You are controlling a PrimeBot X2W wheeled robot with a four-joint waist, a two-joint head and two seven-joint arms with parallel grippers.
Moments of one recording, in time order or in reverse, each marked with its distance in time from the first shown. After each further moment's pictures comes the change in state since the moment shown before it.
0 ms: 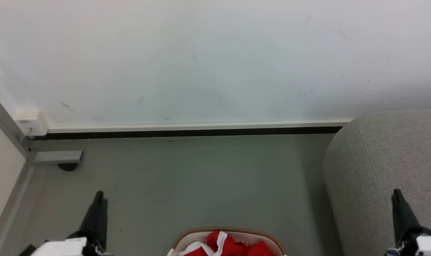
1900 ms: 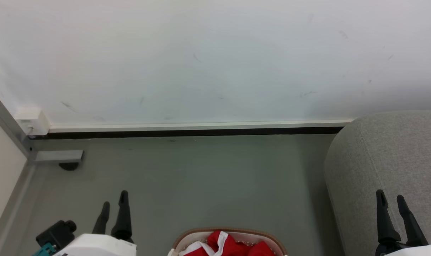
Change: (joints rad) left arm -0.004 0.007 -0.138 0.041 0.895 0.072 -0.215; right arm 0.049 0.136 -0.153 0.055 -1.167 0.000 -0.053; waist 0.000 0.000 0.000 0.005
